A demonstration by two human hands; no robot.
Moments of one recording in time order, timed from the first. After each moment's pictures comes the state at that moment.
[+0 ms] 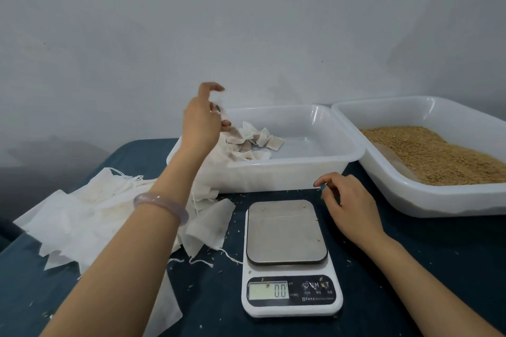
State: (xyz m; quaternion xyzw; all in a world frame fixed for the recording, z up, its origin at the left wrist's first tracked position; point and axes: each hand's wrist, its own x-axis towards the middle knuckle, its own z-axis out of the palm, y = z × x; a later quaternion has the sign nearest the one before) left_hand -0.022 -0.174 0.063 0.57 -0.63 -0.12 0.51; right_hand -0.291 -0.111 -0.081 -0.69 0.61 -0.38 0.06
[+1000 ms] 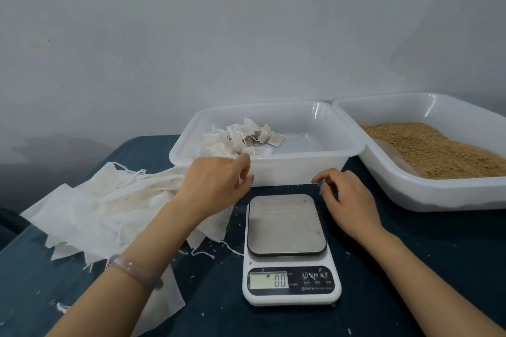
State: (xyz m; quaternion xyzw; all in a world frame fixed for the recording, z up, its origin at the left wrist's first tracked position) left_hand -0.018 -0.106 -0.002 0.49 -0.83 0.20 0.18; right_hand -0.290 -0.110 -0.083 -0.70 0.60 -0.37 0.06
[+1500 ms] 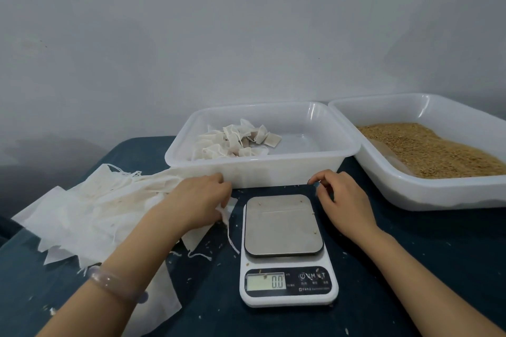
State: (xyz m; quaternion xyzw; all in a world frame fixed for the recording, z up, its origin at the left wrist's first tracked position) left_hand -0.004 -0.097 0.001 0.54 -0.83 0.08 -0.10; right_hand -0.289 -0.111 -0.084 -0.71 0.60 -0.37 0.07
